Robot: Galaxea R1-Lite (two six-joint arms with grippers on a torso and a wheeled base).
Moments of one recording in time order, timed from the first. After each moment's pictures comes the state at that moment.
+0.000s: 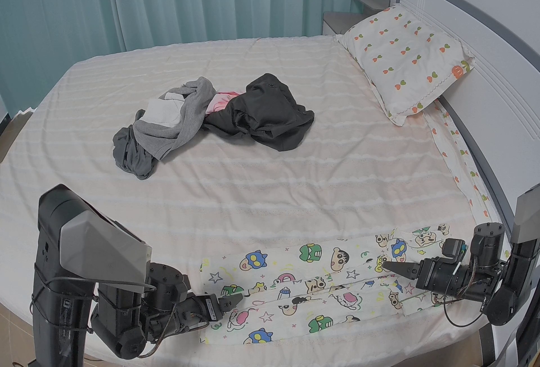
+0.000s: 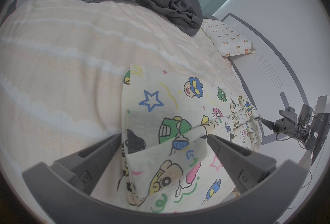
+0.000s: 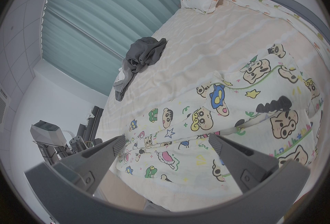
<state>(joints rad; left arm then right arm) -0.51 2.40 -0.21 -1.55 -0.06 -0.62 0.22 2.07 -0.02 -1.55 0.39 0.58</state>
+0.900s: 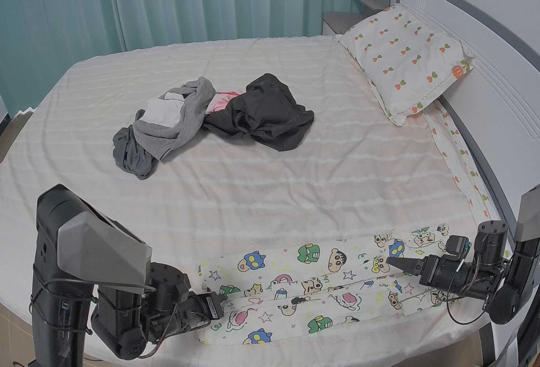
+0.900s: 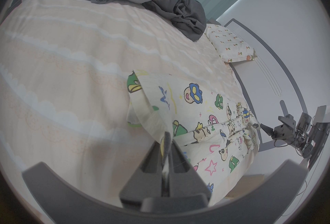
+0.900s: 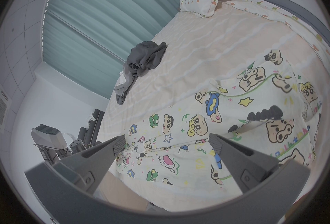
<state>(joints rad) -0.52 2.39 -0.22 -1.55 -0.03 -0.67 0.20 2.05 -0.02 -1.55 0.39 0.58</state>
